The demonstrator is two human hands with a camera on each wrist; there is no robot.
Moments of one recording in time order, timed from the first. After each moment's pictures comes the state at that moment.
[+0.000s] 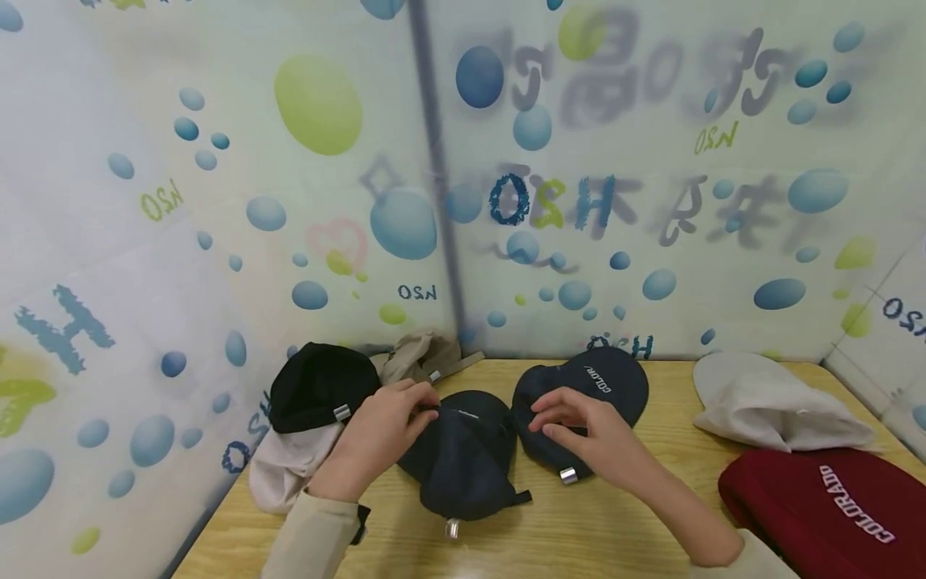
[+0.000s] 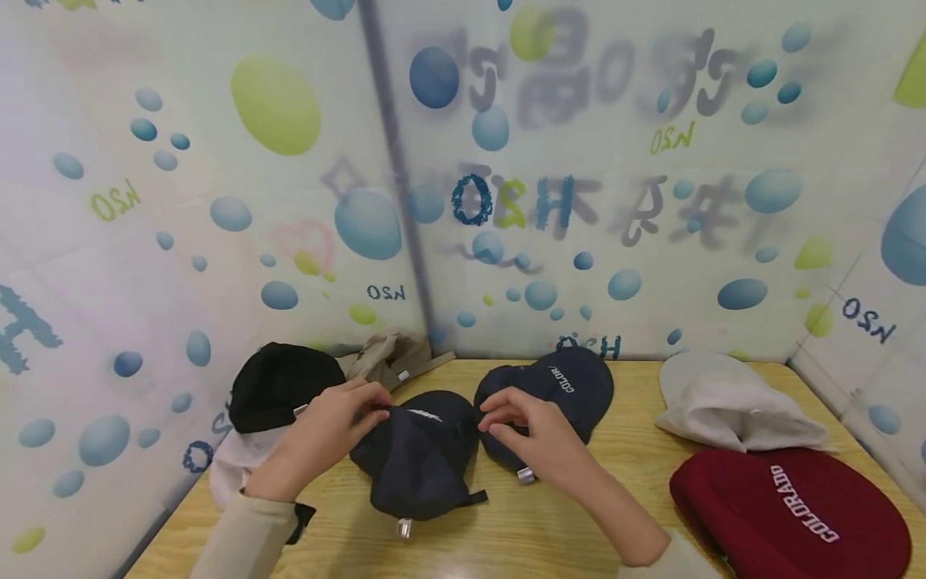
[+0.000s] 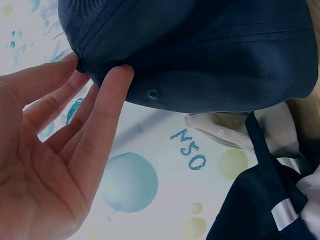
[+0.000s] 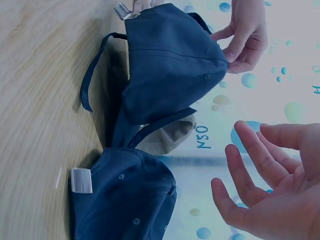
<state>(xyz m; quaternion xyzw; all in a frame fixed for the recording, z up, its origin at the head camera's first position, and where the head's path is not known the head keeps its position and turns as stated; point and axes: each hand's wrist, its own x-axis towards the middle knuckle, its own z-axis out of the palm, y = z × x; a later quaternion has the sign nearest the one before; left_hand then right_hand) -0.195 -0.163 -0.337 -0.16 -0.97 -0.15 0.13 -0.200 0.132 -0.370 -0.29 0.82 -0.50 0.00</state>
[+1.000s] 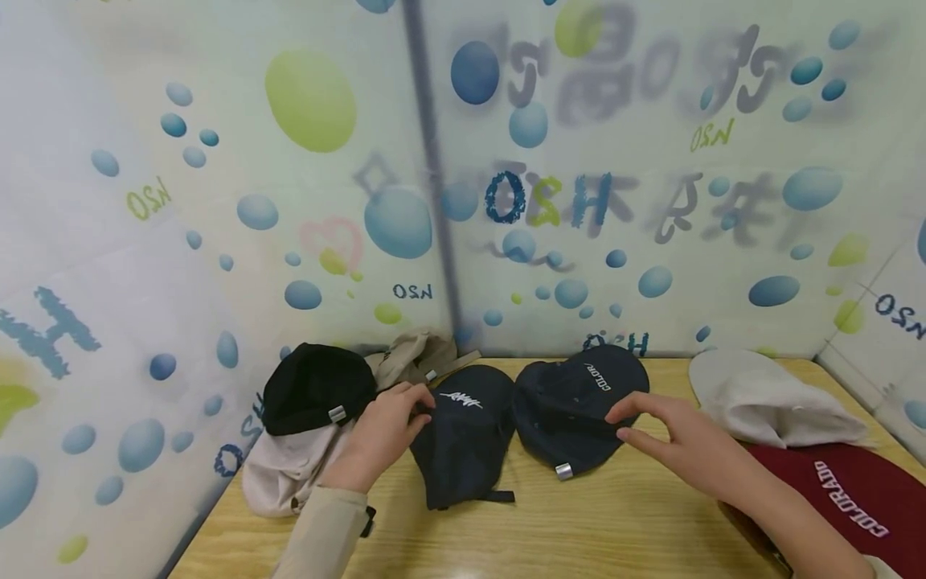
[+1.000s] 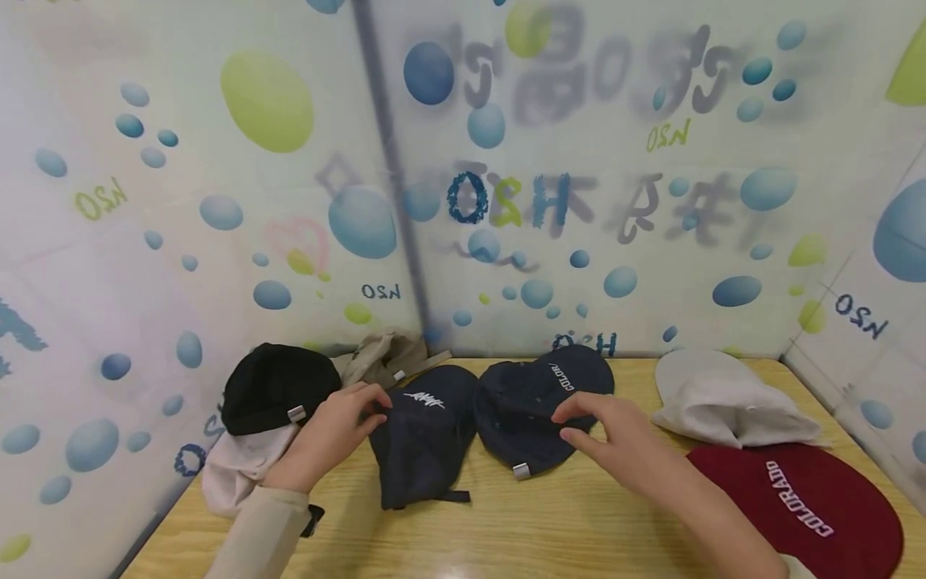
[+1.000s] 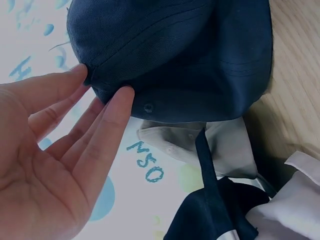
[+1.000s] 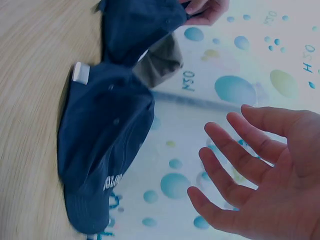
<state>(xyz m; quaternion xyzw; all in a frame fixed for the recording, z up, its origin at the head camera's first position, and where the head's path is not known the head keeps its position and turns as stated) -0.221 -0.166 -0.370 -0.12 -0.97 -0.16 0.10 -0.184 0.208 -0.343 -0.22 0.93 -0.31 -0.01</state>
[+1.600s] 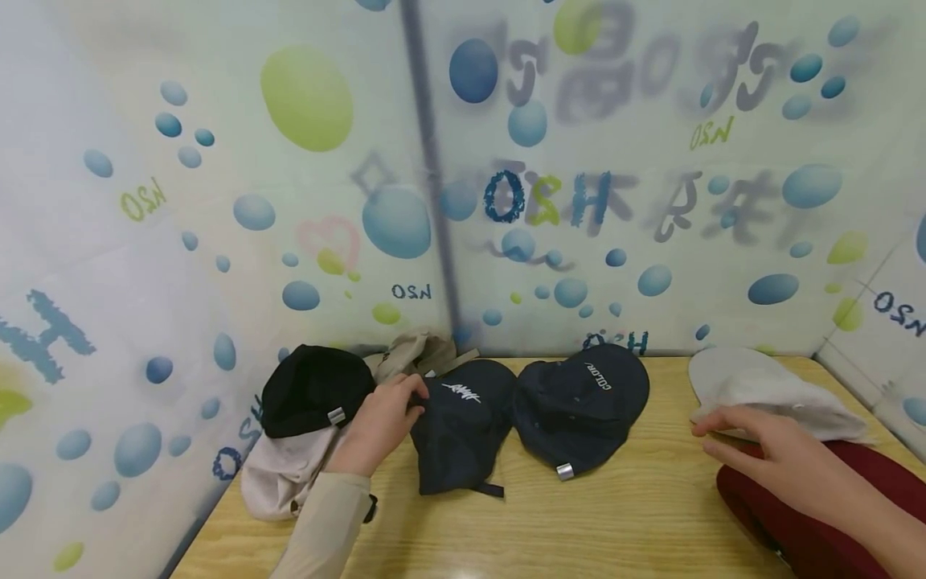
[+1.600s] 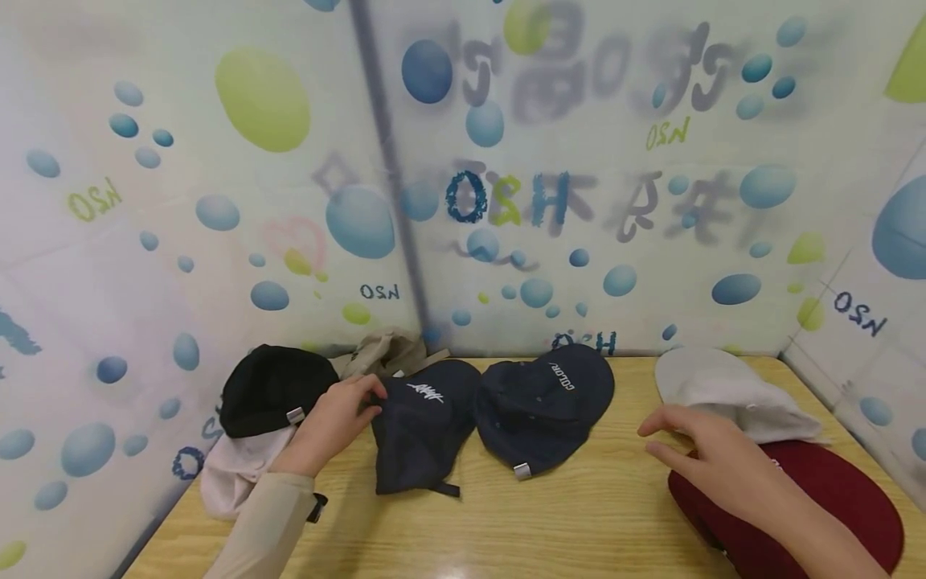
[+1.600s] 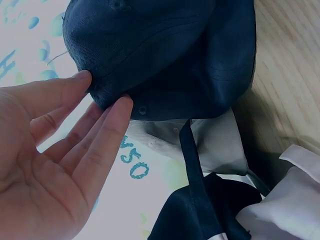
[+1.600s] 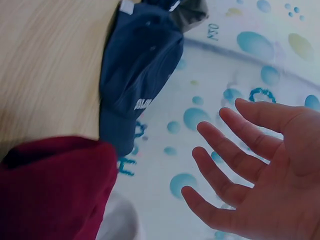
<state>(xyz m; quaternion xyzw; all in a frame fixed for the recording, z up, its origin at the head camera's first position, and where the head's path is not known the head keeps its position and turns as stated) -0.241 -0.174 -0.373 -0.11 -0.98 -0.15 0.10 -0.174 0.286 -0.364 -0.17 0.96 -0.23 -0.06</state>
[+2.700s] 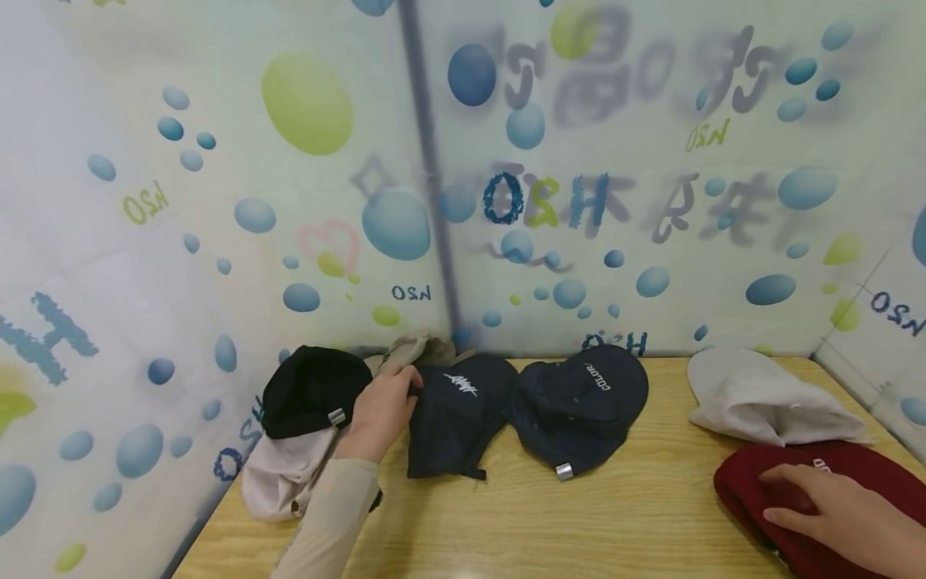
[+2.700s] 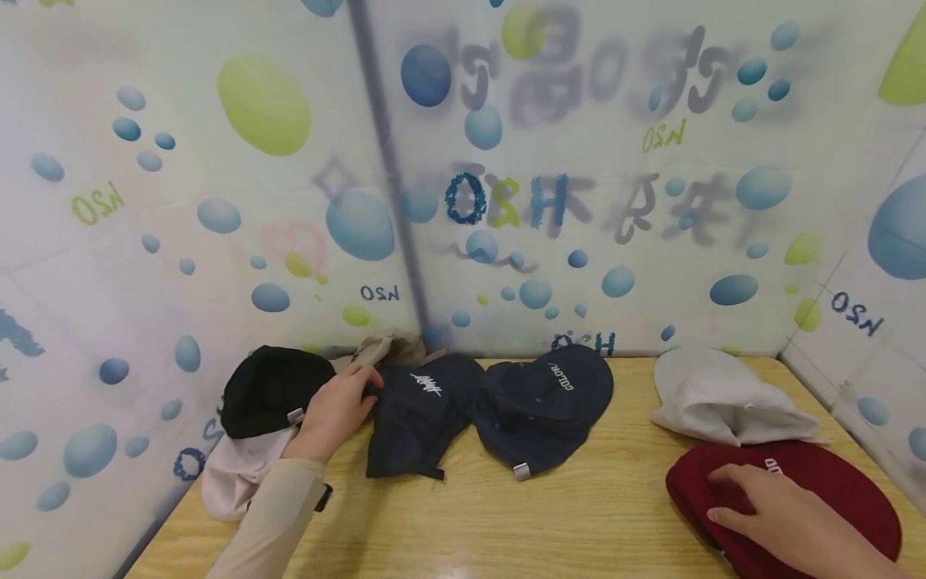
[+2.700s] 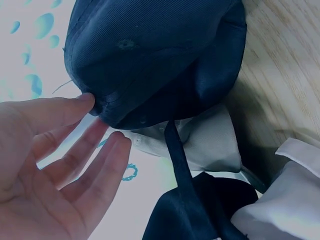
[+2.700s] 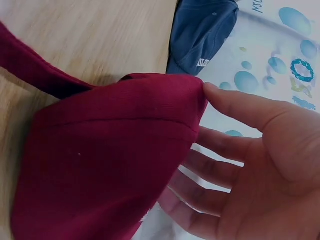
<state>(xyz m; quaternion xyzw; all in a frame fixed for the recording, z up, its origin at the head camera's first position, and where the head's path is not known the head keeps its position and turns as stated) -0.259 -0.175 -0.377 -0.05 -0.99 -0.10 0.12 -0.163 0.352 -0.424 -0.06 0.99 -0.11 0.12</state>
